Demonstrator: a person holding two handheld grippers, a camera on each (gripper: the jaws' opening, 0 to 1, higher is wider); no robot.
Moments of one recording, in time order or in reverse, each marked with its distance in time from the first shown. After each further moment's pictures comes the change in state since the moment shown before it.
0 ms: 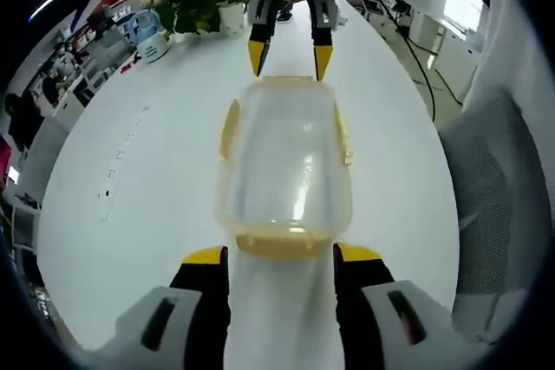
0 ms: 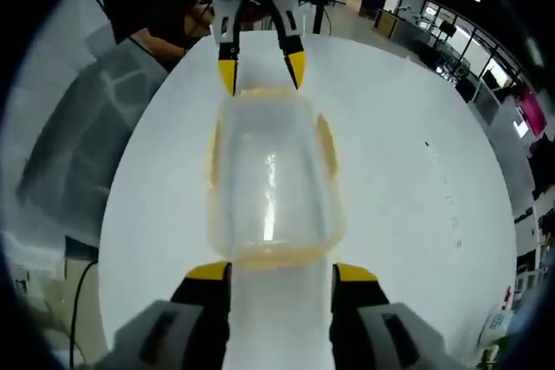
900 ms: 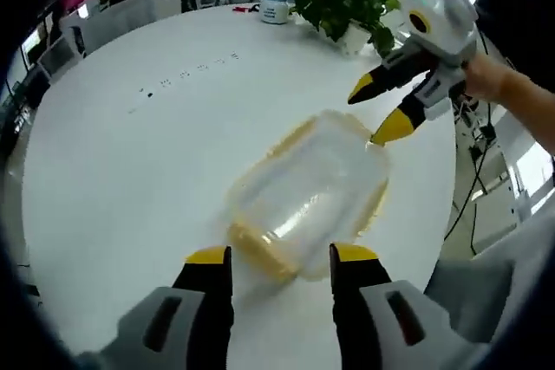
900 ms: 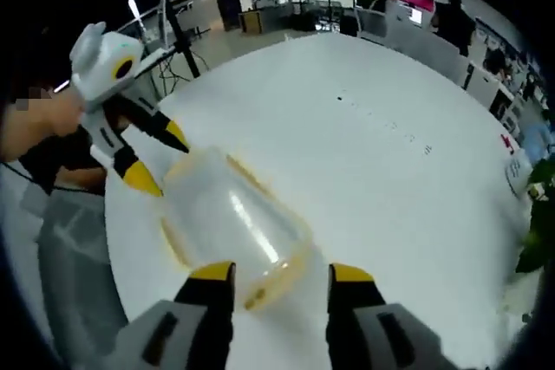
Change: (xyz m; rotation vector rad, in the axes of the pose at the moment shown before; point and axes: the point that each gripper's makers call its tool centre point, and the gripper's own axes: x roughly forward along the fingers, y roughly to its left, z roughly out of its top) left arm 0.001 -0.003 0.007 -0.755 -0.053 0.150; right arm -0.002 -0.019 0.009 0.732 -0.113 -0.188
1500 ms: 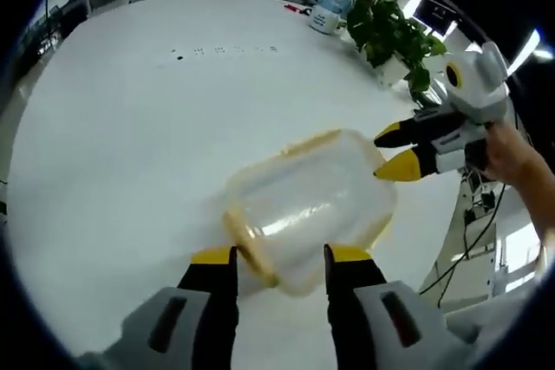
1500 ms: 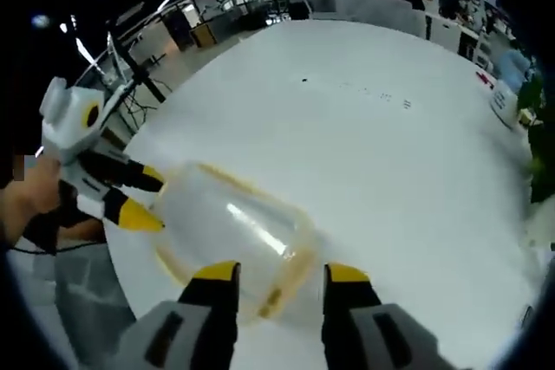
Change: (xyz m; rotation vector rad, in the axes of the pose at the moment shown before) left arm 0.009 -0.007 0.003 -0.233 -0.030 -0.012; right arm 0.012 0.007 -0.002 0.228 -0.014 0.020
